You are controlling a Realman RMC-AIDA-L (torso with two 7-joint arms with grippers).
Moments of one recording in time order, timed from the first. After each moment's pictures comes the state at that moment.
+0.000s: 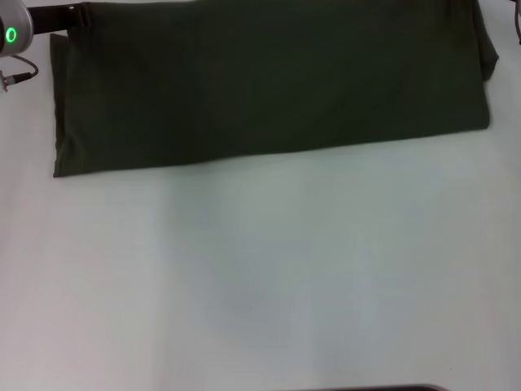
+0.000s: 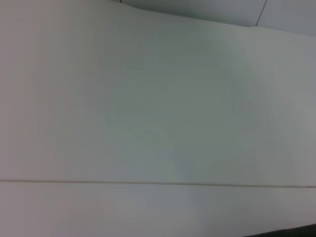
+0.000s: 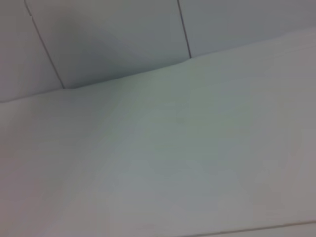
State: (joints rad) left arm -0.76 -2.16 0.76 0.76 2.54 0.66 -2.41; right arm 0.78 2.08 -0.56 -0.52 -2.06 -0.53 1.85
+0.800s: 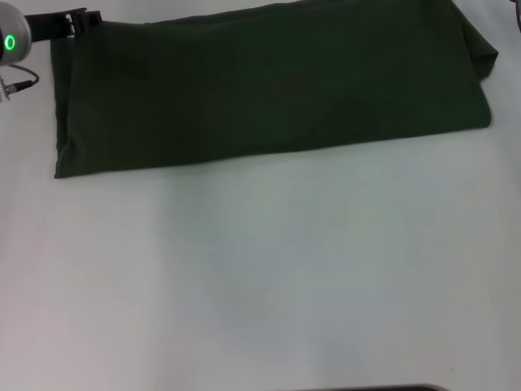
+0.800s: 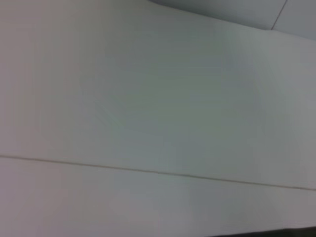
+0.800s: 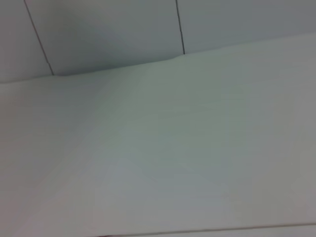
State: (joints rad) left arm -0.74 -2.17 0.76 0.75 2.53 0.64 -2.46; right arm 0.78 2.07 -0.63 -0.50 -2.07 -0.48 1.86
